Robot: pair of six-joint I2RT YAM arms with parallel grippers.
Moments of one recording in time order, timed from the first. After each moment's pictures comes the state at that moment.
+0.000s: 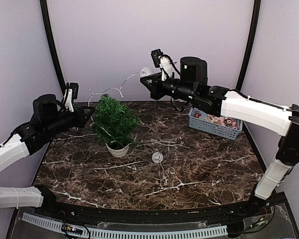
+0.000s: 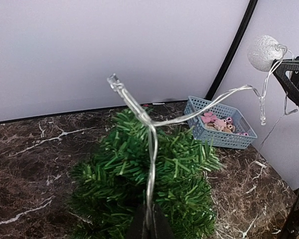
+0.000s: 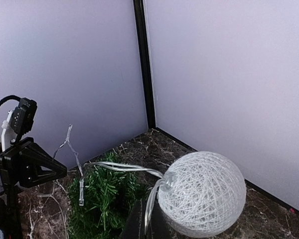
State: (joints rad) left arm -0.50 0.93 0.78 -0.07 0.09 -0.28; right arm 0.89 1.64 1.51 0.06 -0.07 0.08
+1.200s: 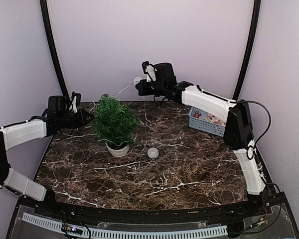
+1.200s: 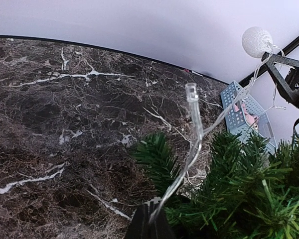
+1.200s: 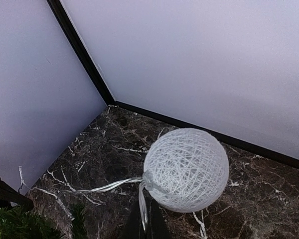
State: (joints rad) left arm -0.15 1.33 0.81 0.00 0.40 -0.42; right arm 0.74 2.33 2.24 -0.19 -0.09 0.31
